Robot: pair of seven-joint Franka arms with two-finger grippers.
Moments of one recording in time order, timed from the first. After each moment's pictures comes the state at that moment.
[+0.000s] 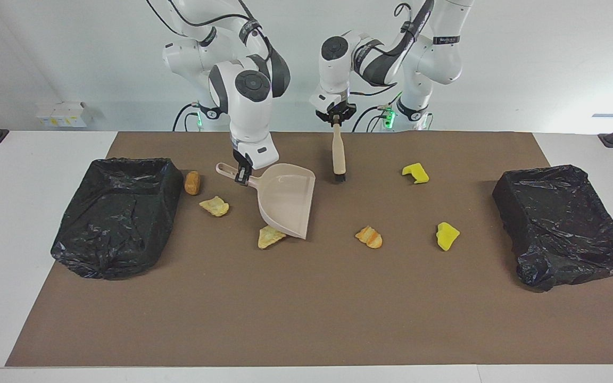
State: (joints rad) left arm -0.68 -0.37 -0.03 -2.43 -0.08 1.78 -0.88; right arm 0.32 0.09 0.21 -1.96 -0.16 1.93 -0.87
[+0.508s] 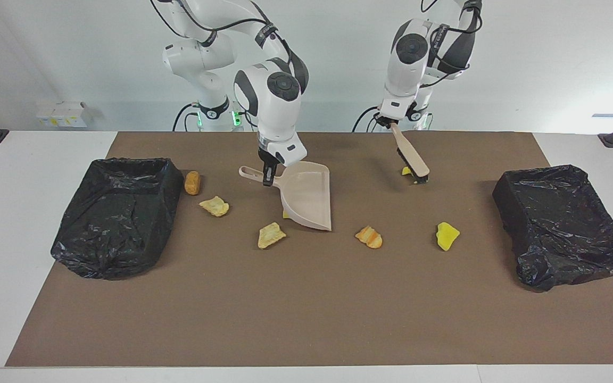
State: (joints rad) left arm -0.41 -0.43 -0.03 -2.45 -0.05 1.65 -0.88; right arm 0.33 0.12 0.20 -1.97 -0.16 1.97 -0.95
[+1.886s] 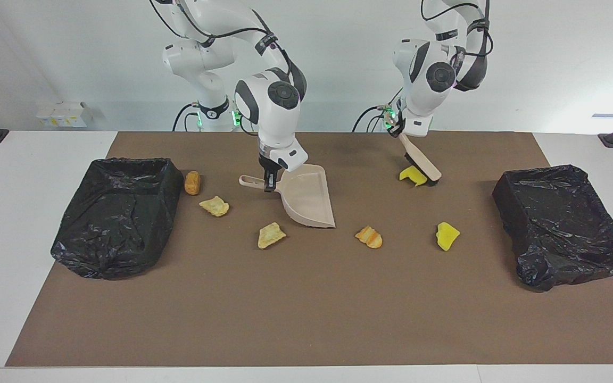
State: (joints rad) left arm -0.52 -0.35 -0.05 -2.60 -0.23 2.01 -0.88; right arm 0.33 0.13 0.20 -2.02 -0.19 2.03 -0.97
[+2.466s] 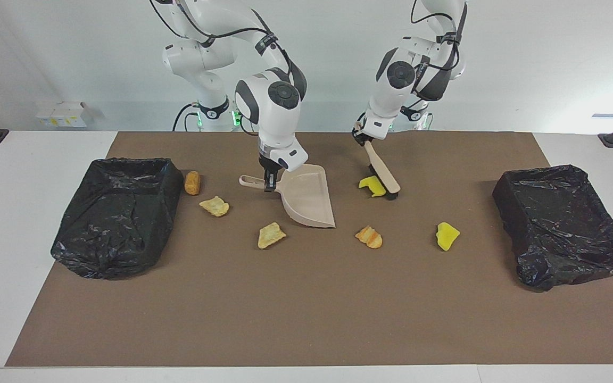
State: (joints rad) left arm -0.72 -0.22 -0.06 -2.38 -0.26 2.05 -0.88; right arm 0.33 0.13 0.20 -2.02 -0.19 2.03 -0.97
